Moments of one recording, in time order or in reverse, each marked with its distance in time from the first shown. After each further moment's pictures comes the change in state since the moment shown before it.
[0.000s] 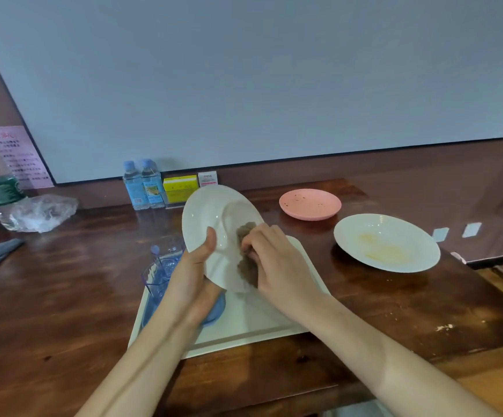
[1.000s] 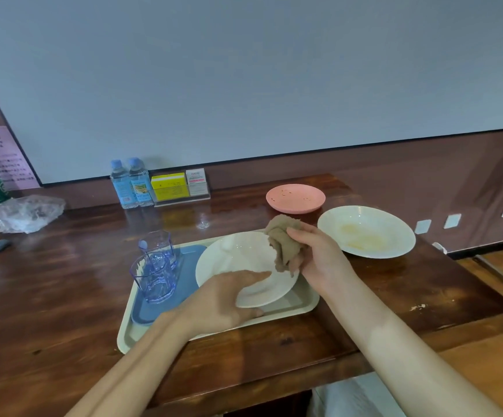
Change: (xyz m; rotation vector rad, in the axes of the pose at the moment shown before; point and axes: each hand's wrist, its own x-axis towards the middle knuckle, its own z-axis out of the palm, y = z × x) left_hand 0.013 -0.051 -0.042 1.706 -0.496 0.230; right_hand -0.019 0.060 -0.040 1.295 0.200 0.997
